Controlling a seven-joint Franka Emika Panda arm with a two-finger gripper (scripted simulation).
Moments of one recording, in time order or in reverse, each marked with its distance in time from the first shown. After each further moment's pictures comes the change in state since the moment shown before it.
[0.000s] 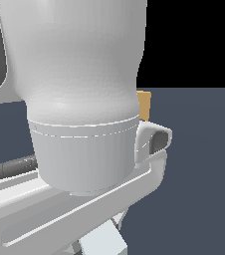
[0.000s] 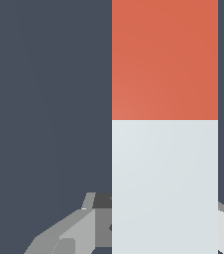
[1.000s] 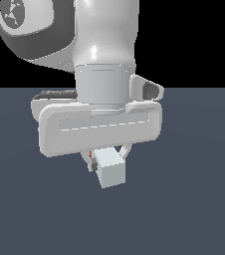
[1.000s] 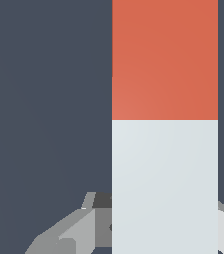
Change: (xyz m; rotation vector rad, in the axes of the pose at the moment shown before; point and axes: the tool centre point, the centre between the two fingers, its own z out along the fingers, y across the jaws) arm 0.074 0.062 -0.043 -0.001 0.000 0.236
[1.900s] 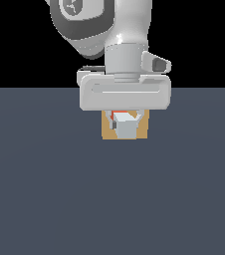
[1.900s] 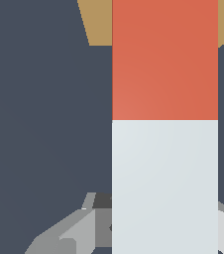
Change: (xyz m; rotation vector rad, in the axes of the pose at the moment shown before) arm 0.073 0.067 -0.045 0.000 -0.001 0.243
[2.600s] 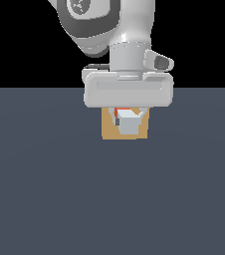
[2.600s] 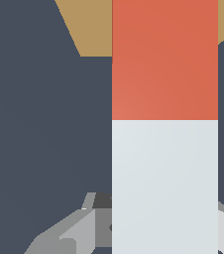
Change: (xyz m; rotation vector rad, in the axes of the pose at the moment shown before) arm 0.010 0.009 -0.005 0.003 0.000 0.036
